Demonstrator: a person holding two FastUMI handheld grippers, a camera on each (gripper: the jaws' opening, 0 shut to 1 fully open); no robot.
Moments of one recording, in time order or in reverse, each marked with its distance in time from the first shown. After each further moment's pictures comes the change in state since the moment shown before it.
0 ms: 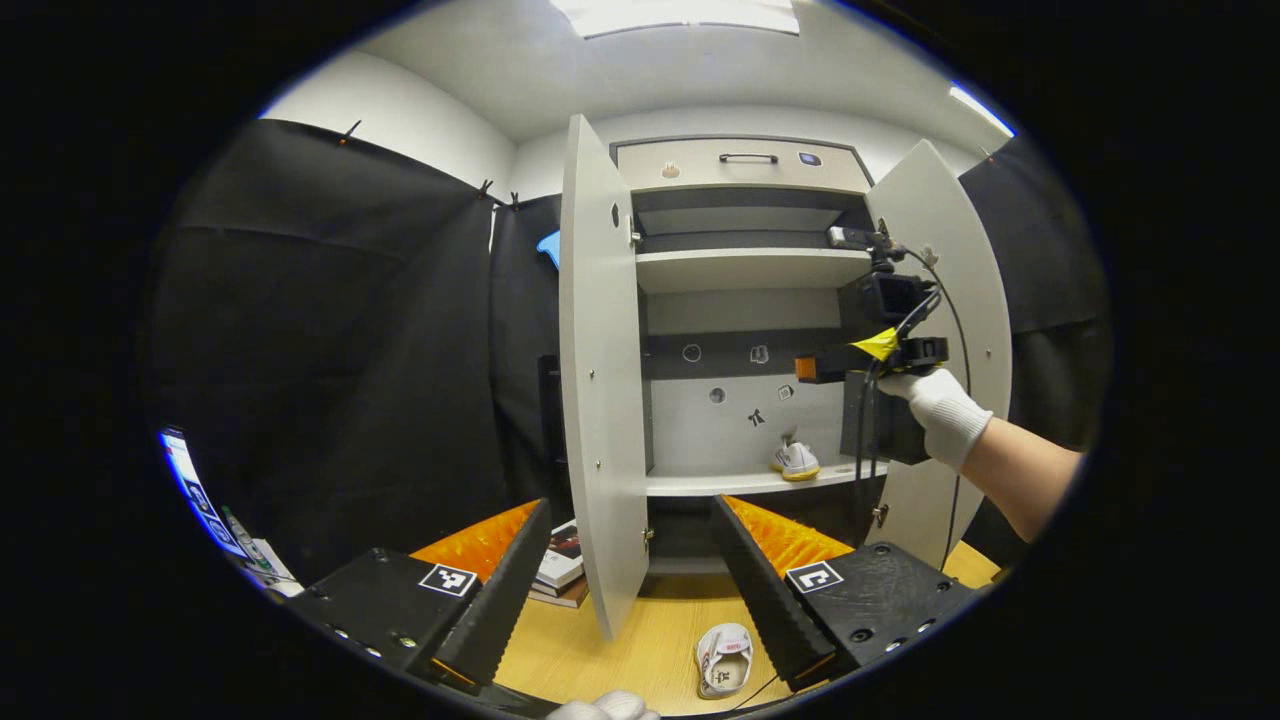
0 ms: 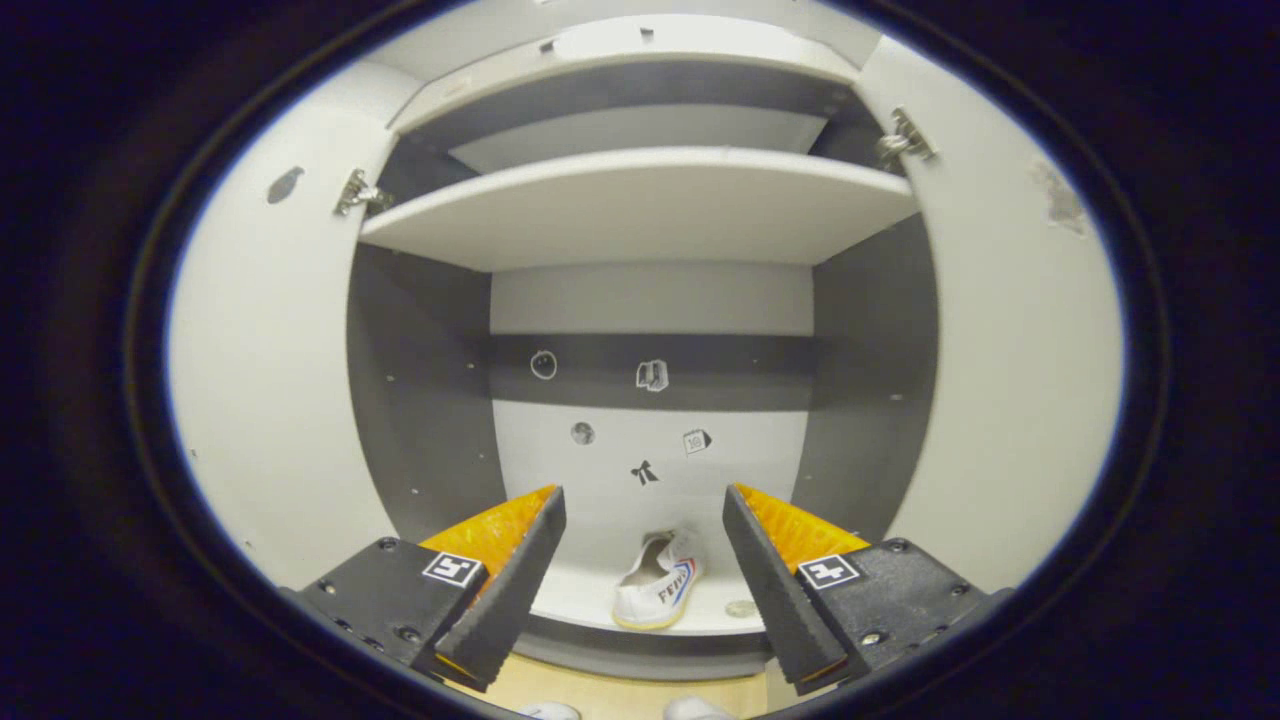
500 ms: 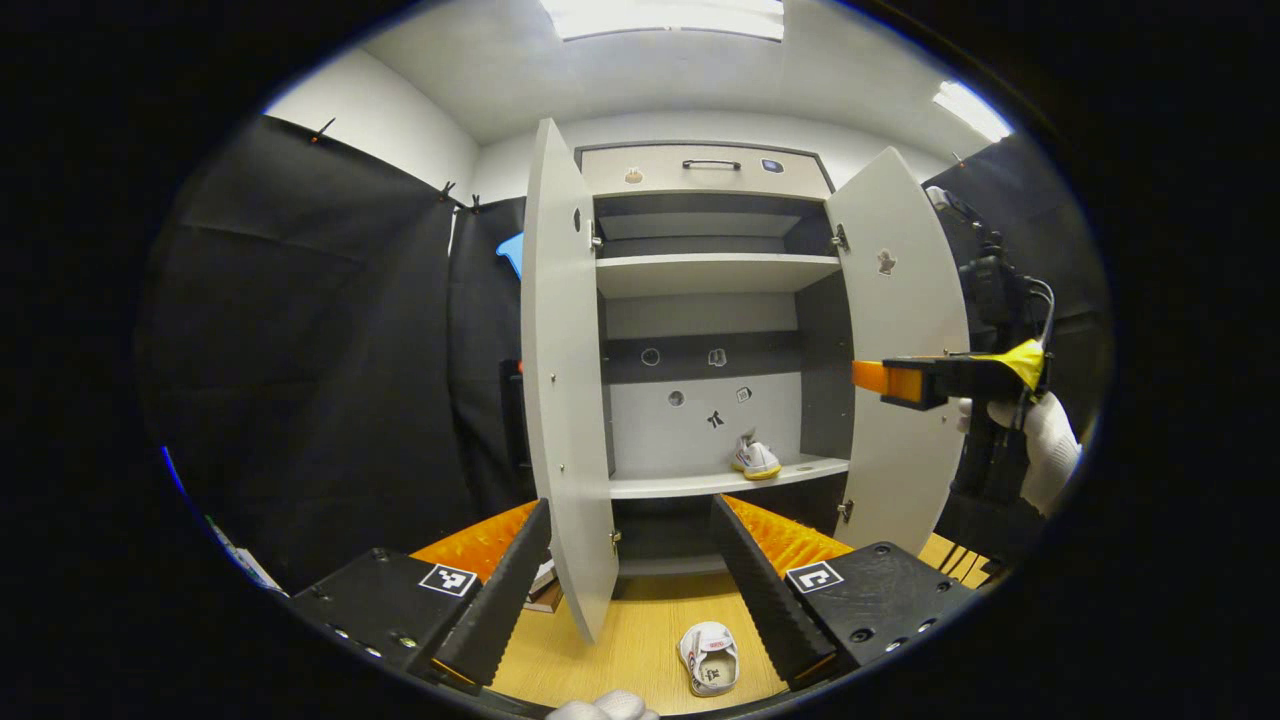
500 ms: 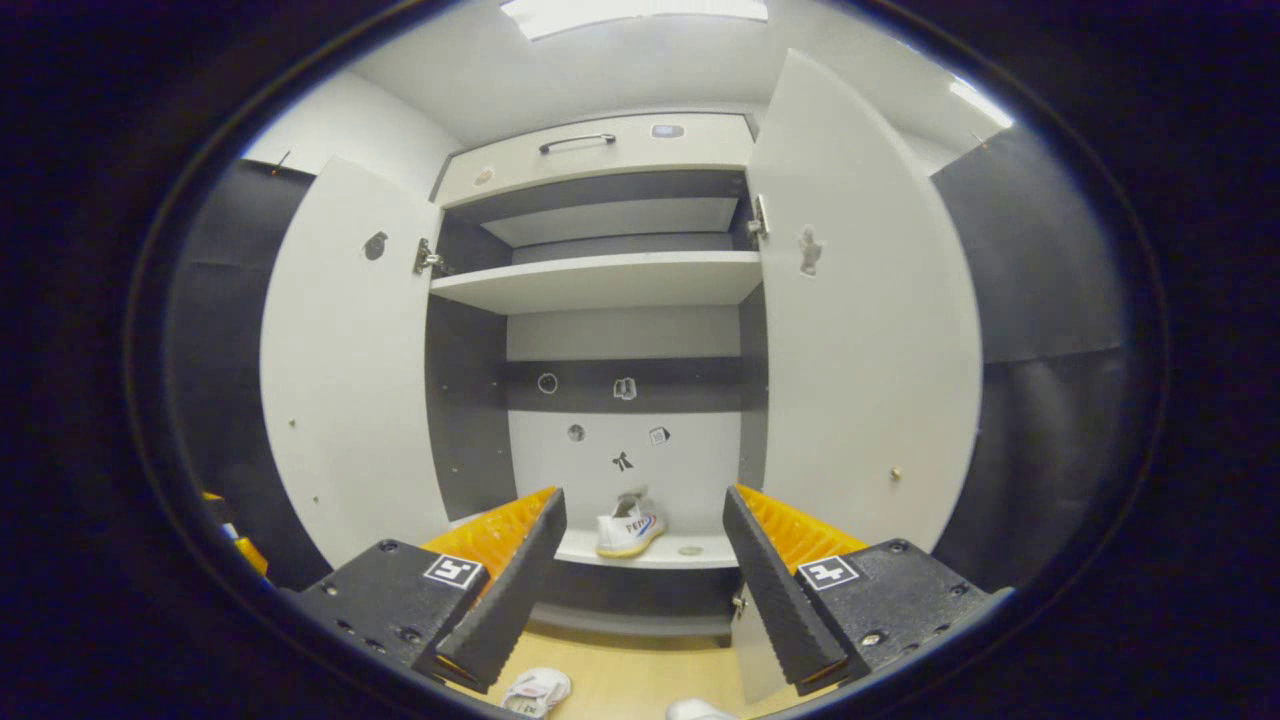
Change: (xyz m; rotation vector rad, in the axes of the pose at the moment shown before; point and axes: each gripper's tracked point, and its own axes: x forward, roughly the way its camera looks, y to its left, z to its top) left arm -0.003 -0.017 0.002 0.015 -0.019 -0.137; right arm -0.175 -0.039 -0.040 0.000 -0.068 -0.032
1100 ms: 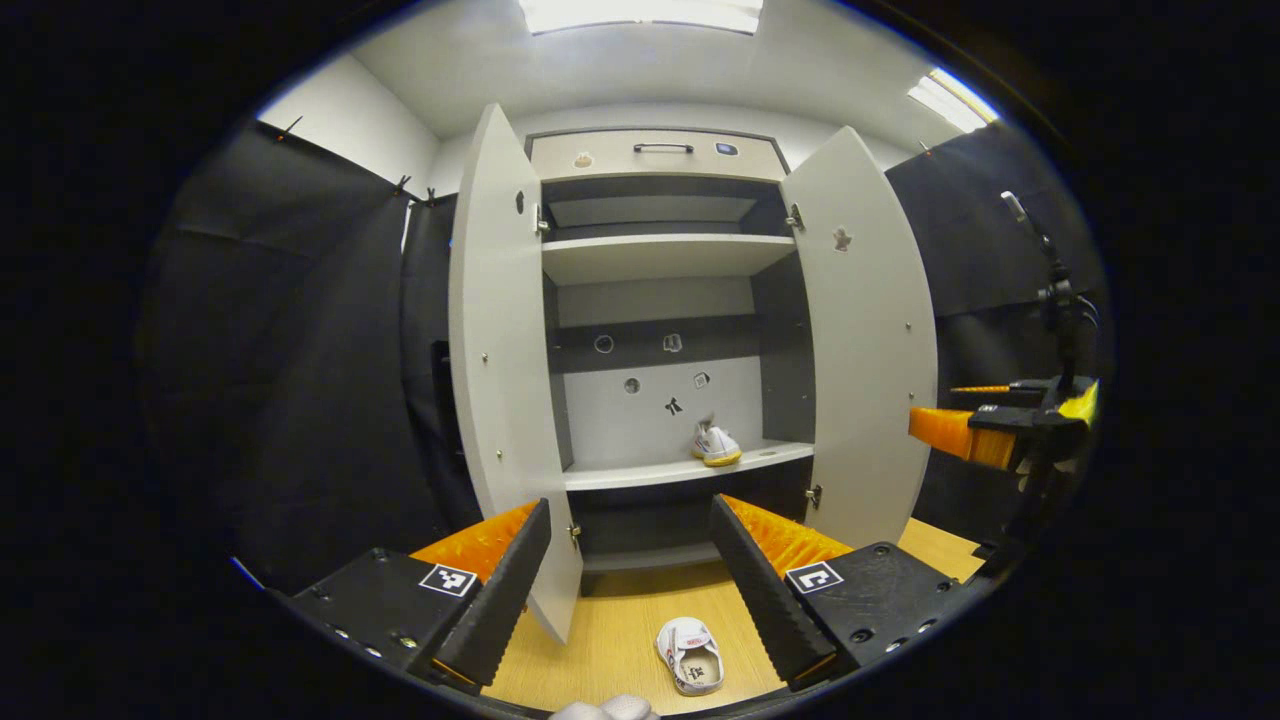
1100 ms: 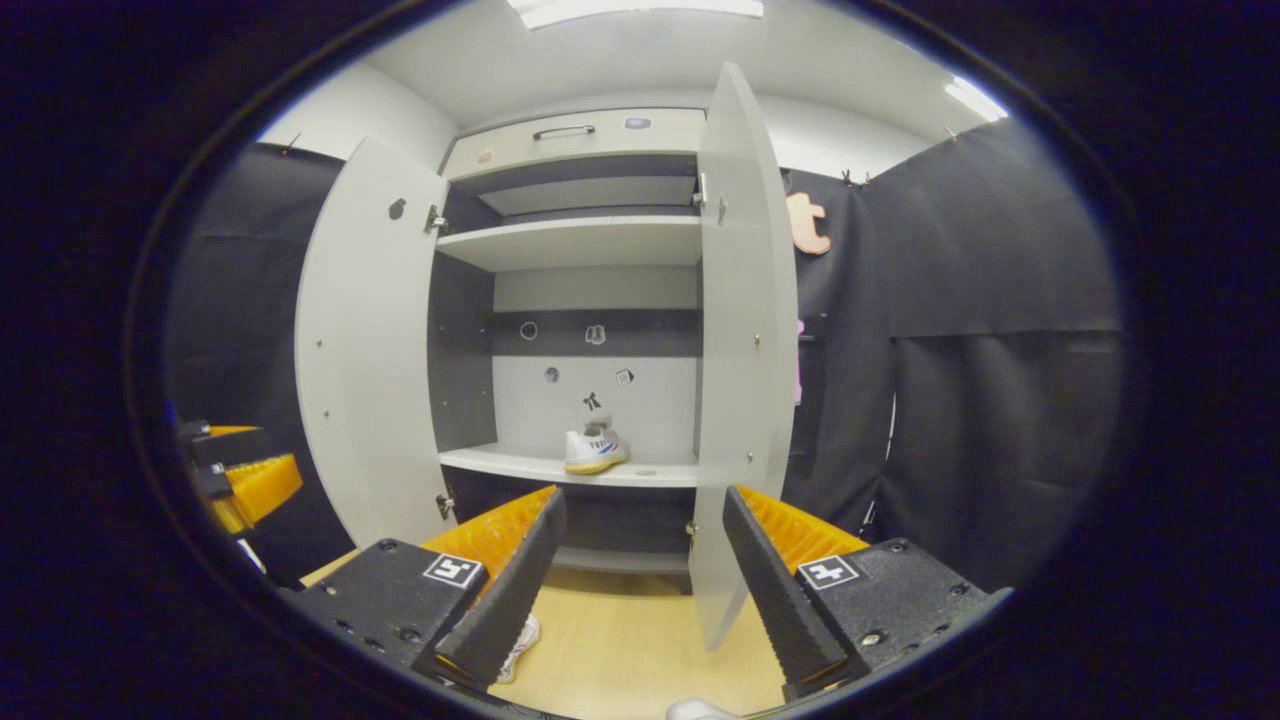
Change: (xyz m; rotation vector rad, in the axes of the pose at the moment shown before) left arm 0.020 -0.042 -0.037 0.038 0.040 -0.116; right arm -0.083 -0.034 -0.060 -0.009 0.067 -0.054
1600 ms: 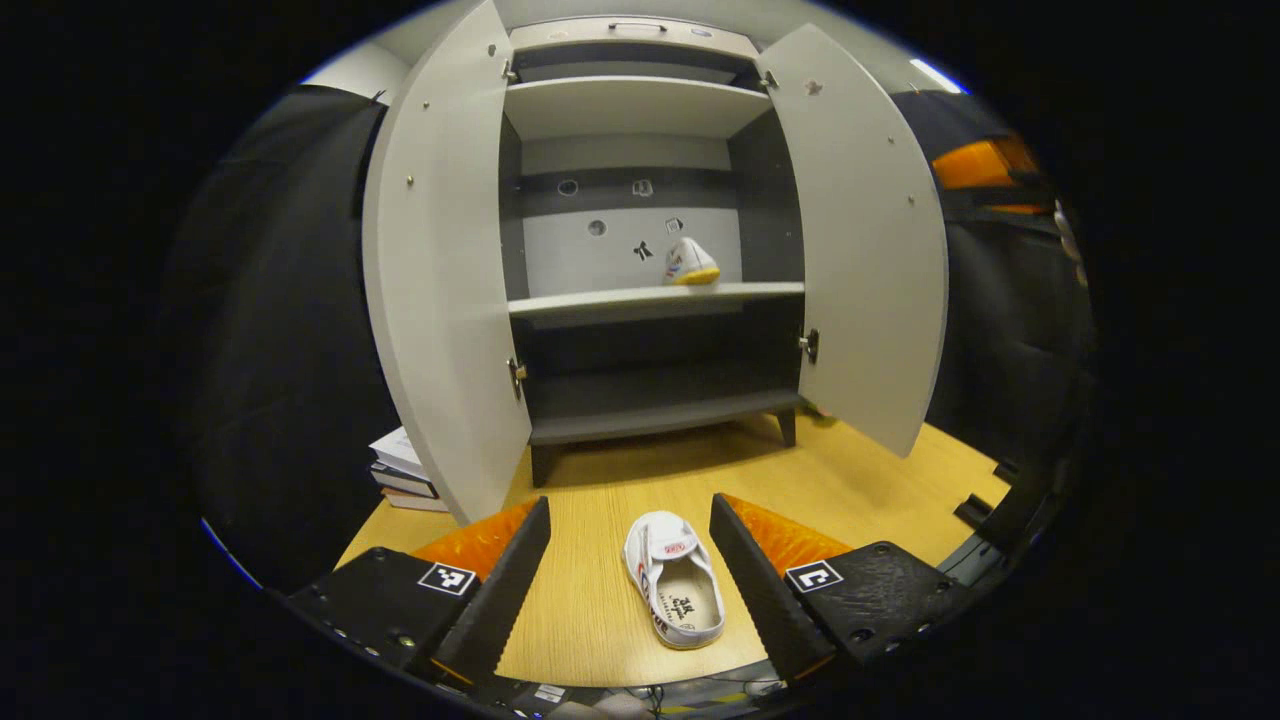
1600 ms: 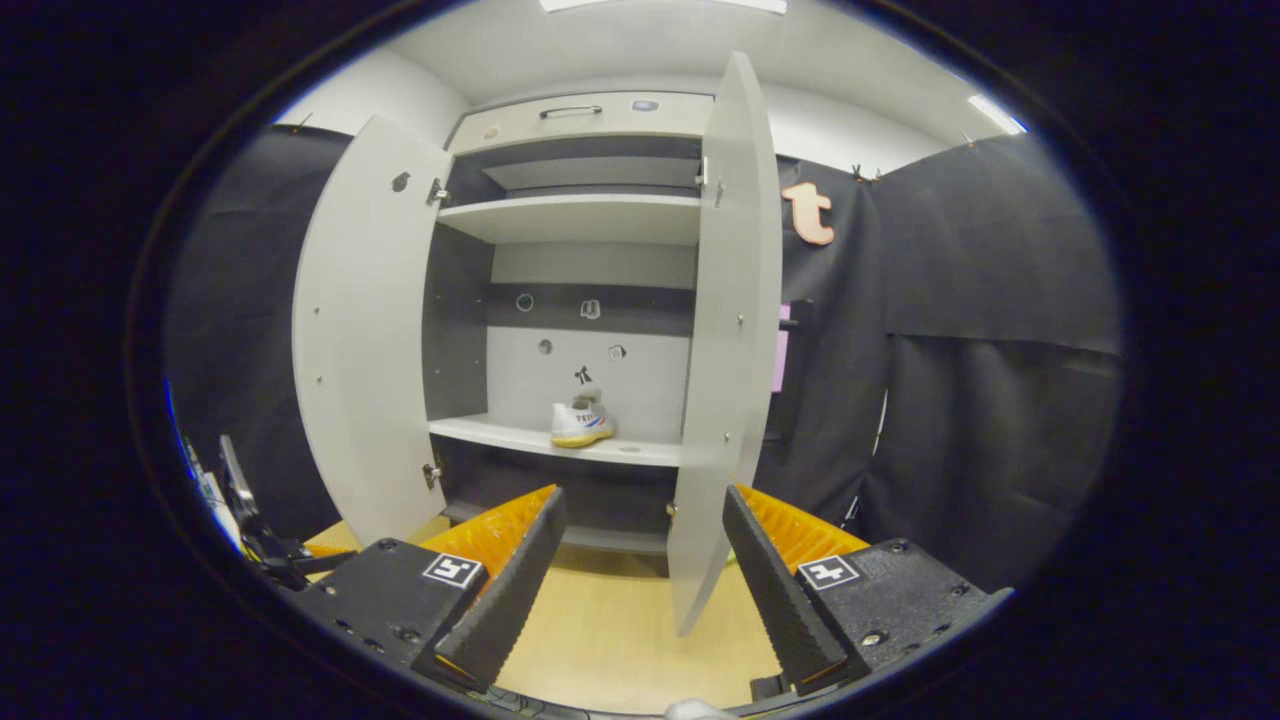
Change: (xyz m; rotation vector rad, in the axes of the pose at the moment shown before) left arm 0.028 -0.040 -0.240 0.006 0.316 -0.066; right arm -0.007 -0.021 -0.024 -0.061 0.106 -0.019
